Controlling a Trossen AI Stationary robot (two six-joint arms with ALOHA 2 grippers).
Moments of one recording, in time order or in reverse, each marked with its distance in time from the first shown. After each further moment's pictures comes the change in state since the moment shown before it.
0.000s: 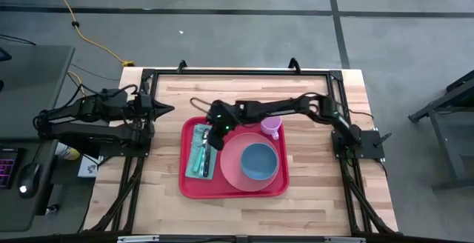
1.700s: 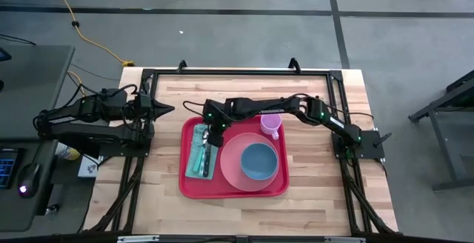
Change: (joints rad) left arm 0.000 0.000 0.000 0.007 0.009 -0.002; right arm -0.017 0.142 0.257 -0.320 0.141 -0.158
